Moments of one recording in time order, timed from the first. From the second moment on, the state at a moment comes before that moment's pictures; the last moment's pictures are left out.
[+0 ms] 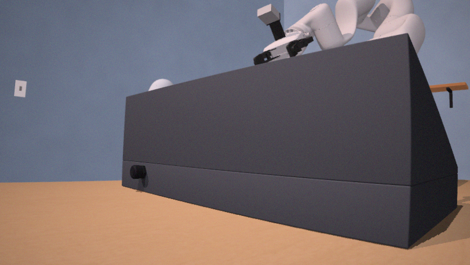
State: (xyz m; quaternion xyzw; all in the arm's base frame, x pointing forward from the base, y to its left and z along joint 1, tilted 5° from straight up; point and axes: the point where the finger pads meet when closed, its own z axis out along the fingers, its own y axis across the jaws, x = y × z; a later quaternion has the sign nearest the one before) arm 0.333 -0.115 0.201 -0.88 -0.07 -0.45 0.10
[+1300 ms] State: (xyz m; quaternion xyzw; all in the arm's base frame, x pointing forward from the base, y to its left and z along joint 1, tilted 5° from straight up) arm 0.383 -0.144 0.225 -0.90 -0.05 -0.44 -0.02
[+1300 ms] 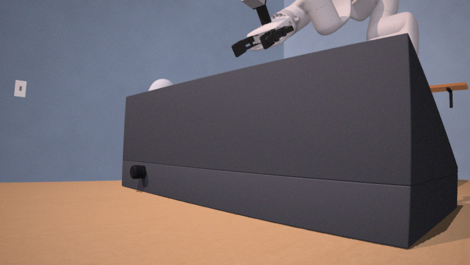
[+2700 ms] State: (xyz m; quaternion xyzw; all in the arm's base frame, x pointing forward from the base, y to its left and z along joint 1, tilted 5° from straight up) arm 0.401 -0.139 0.226 -0.90 -0.04 -0.43 -0.05
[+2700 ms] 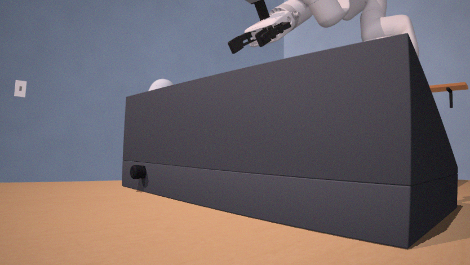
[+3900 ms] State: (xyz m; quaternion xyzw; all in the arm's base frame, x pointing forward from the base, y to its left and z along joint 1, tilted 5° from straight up) arm 0.414 -0.124 0.221 -0.91 -0.03 -0.41 -0.07
